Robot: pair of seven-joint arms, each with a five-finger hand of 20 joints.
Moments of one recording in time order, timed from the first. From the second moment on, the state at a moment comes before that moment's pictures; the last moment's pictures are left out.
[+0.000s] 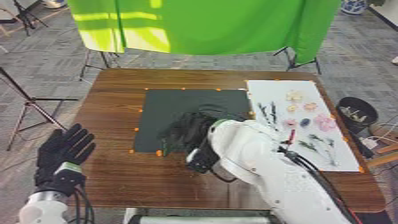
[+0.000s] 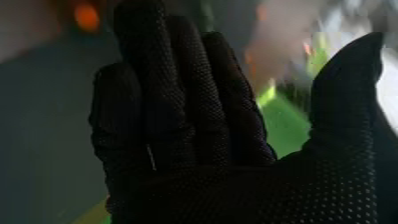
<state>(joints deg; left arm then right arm) 130.8 -54.9 -97.5 -119.9 13.4 19.9 20.7 -73.5 -70.7 51.4 -115.9 -89.1 -13.0 54.6</state>
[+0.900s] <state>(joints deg) 134.2 -55.8 -98.0 -120.8 12.5 19.9 23.9 -86.0 -53.9 74.7 -122.7 -88.0 31.1 49.3</state>
